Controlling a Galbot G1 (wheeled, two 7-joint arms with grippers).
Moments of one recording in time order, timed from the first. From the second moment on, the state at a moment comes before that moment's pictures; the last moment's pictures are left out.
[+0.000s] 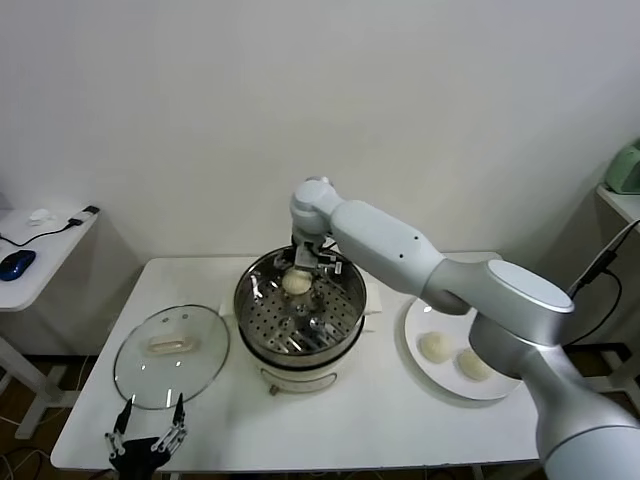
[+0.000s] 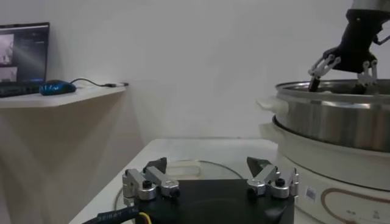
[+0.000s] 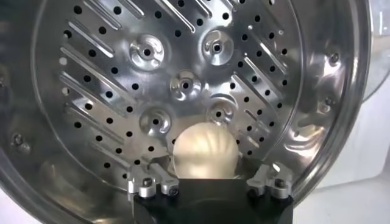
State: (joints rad) left arm 1.92 -1.36 -0.62 -2.04 -0.22 -0.21 -0.18; right arm 0.23 1.49 -0.79 0.89 -0.65 0.65 -1.16
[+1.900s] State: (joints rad) left arm 1.92 -1.37 -0.60 -2.01 -0.20 -0.22 -0.19; right arm 0.09 0.73 -1.06 1.20 0.18 -0.23 -1.00
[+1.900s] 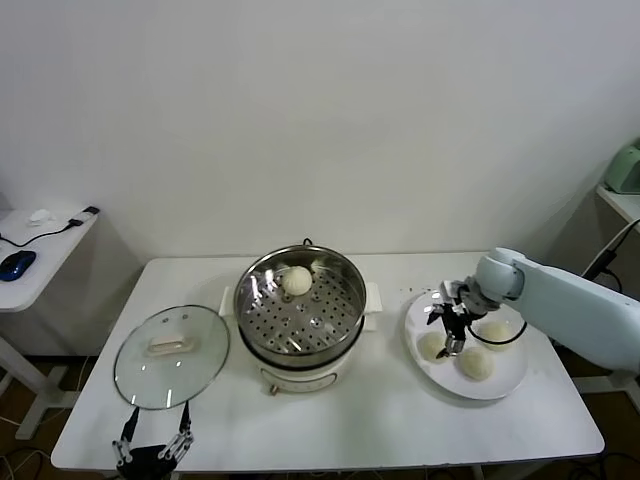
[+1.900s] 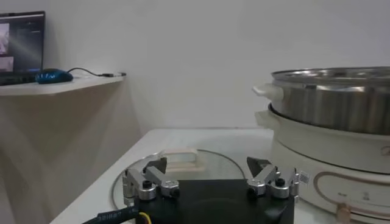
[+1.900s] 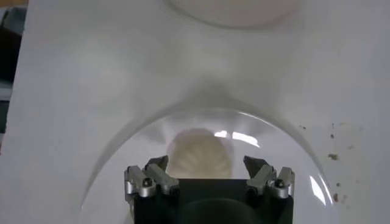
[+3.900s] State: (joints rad) left arm 1.89 -1.36 -0.60 -2.02 -0.23 -0.20 -0.20; right arm 0.67 1.42 -1.48 1.20 0.63 -0.40 -0.93
